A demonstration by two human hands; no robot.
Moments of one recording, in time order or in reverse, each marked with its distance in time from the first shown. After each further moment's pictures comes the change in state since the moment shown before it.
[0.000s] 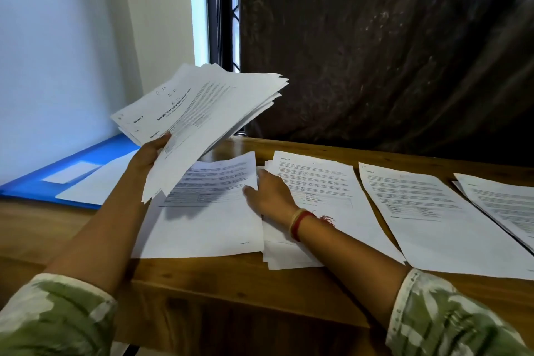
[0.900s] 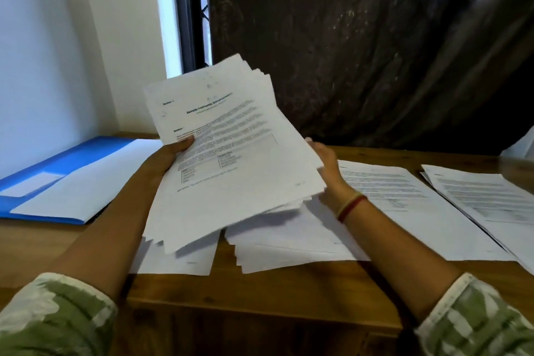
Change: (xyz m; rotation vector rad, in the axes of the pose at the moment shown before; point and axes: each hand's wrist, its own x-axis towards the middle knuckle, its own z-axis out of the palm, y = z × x) left_hand -0.179 0.039 0.169 -0.200 -0.224 0.085; right_hand -0.016 0.047 -0.115 0.787 0.441 0.144
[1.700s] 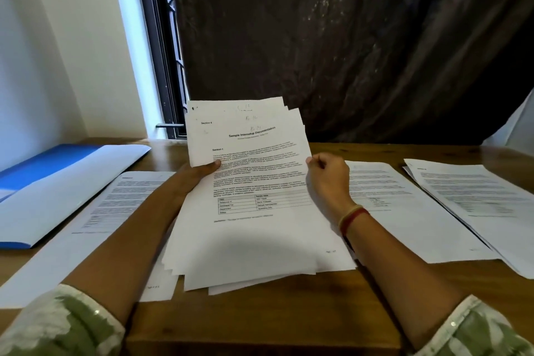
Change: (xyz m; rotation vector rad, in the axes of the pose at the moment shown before) left_hand 0.022 -0.055 0.067 0.263 -0.105 -0.094; right_hand 0.033 0.050 -0.054 -0.384 0.250 -0.139
